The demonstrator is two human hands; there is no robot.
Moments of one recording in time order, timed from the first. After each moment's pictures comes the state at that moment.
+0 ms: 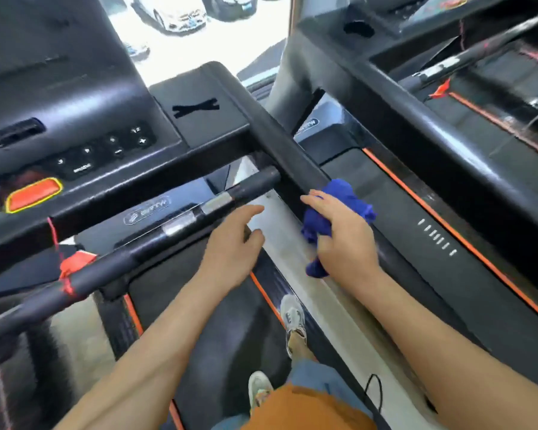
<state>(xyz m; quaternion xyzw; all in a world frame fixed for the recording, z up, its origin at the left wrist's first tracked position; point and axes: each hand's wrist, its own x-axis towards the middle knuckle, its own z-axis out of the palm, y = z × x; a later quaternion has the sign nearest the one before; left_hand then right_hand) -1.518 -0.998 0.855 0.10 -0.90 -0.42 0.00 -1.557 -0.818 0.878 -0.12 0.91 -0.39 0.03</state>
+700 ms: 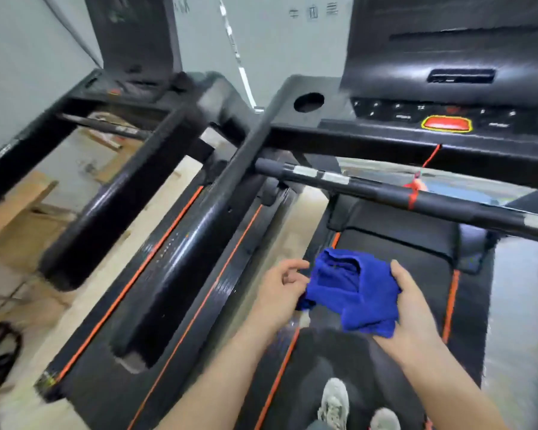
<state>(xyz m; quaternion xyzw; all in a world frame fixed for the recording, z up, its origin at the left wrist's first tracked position) -1.174 -1.064 0.859 0.59 -0.53 -0.55 0.25 -1.337 -0.999 0.853 0.09 0.34 -0.63 0.70</state>
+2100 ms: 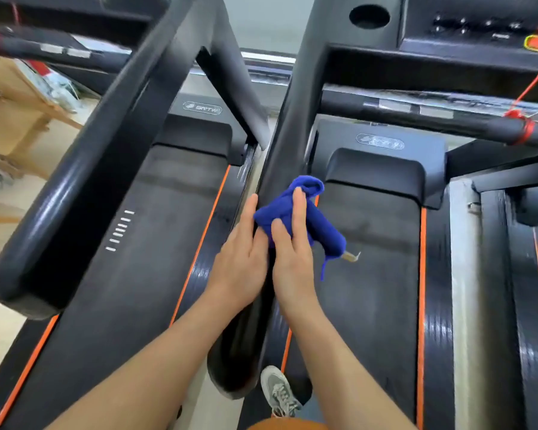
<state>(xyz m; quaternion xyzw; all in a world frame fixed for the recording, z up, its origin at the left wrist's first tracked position) -0.912 -1.197 0.844 0.53 -0.70 -0.46 0.13 -0.981 -1.155 0.818 -0.21 0.58 -0.68 0.39</state>
